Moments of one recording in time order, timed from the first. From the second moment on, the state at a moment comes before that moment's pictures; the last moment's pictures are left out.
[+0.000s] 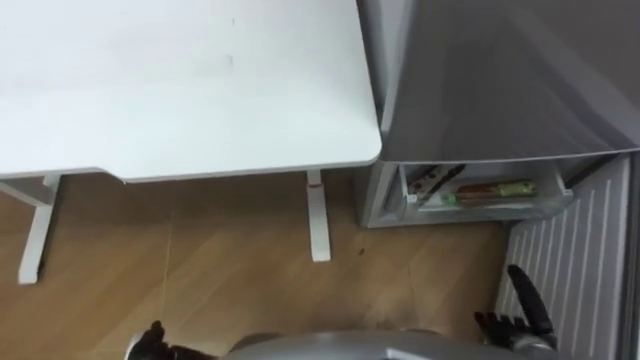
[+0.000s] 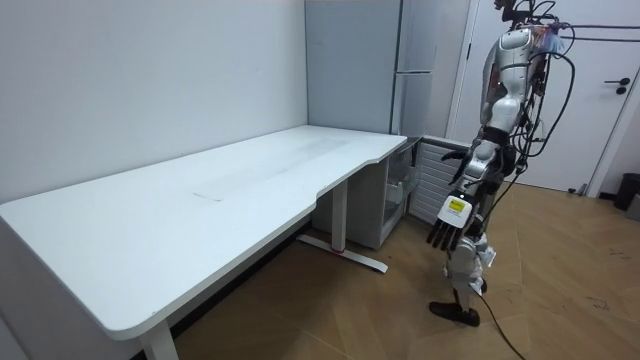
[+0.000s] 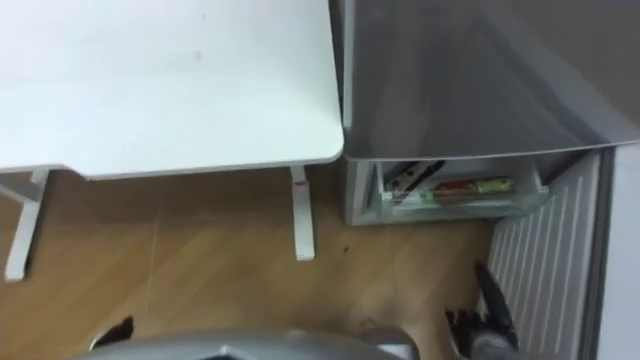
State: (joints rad) left arm 0.11 0.23 0.09 1.14 0.17 0.05 0.08; right arm -0.06 -0.22 -0.32 1.27 1.49 0.03 0.05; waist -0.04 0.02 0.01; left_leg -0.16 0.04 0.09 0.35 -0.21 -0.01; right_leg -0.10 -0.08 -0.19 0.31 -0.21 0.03
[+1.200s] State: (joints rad) left arm 0.02 0.34 -0.16 1.01 -0.04 0.05 0.06; right arm -0.56 -0.53 -0.22 1.17 1.64 -0.04 0.18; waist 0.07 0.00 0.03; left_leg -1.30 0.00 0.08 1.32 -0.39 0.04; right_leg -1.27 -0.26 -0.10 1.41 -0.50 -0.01
